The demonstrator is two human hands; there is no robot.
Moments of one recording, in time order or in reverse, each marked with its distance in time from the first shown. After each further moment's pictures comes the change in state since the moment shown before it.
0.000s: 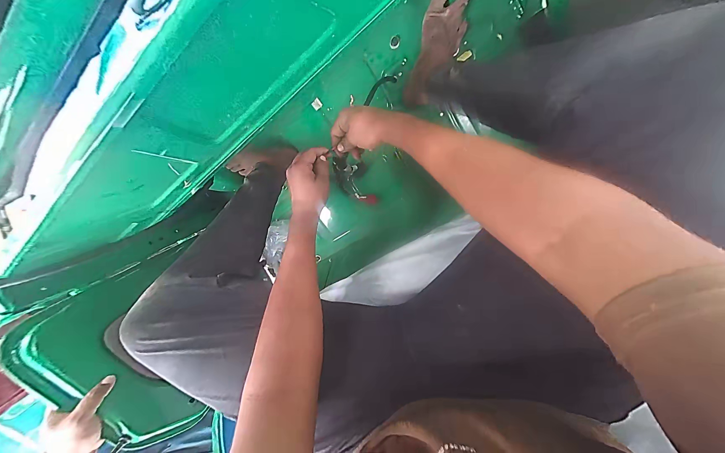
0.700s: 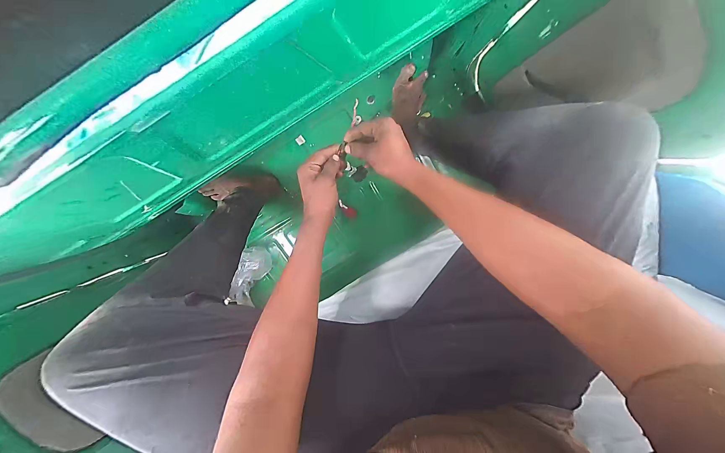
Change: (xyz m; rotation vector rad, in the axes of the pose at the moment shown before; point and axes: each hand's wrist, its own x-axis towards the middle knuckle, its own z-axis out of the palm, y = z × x) left_hand 0.017 0.070 0.029 -0.930 0.094 0.066; right_hand -0.091 -0.007 0.005 0.334 0.754 -0.050
